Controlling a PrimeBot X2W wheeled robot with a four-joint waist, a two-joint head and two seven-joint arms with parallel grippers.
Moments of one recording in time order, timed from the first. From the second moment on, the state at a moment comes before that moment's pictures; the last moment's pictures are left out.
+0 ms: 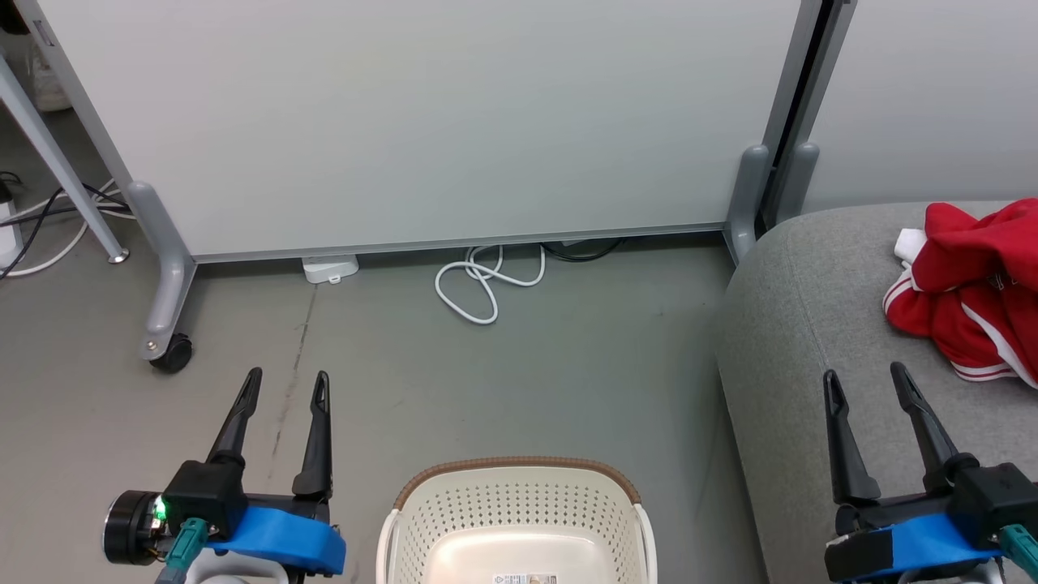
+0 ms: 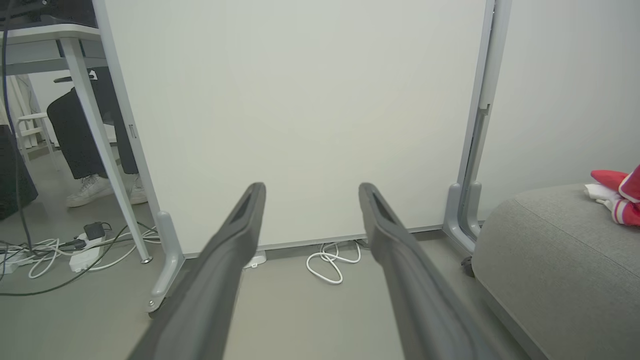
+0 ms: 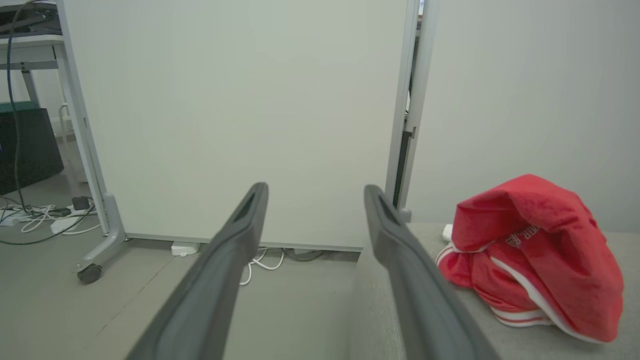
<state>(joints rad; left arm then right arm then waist) -0.09 0.22 -0.24 0.23 -0.26 0.03 -0.26 -0.01 -0.06 -0.08 0.09 0.04 0.13 -0.26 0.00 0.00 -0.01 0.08</state>
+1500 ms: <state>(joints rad) 0.00 0.13 -0.13 0.28 -0.47 -0.04 -0.18 0.05 -0.04 -0.11 0.17 0.35 0.13 -0.19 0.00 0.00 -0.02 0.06</state>
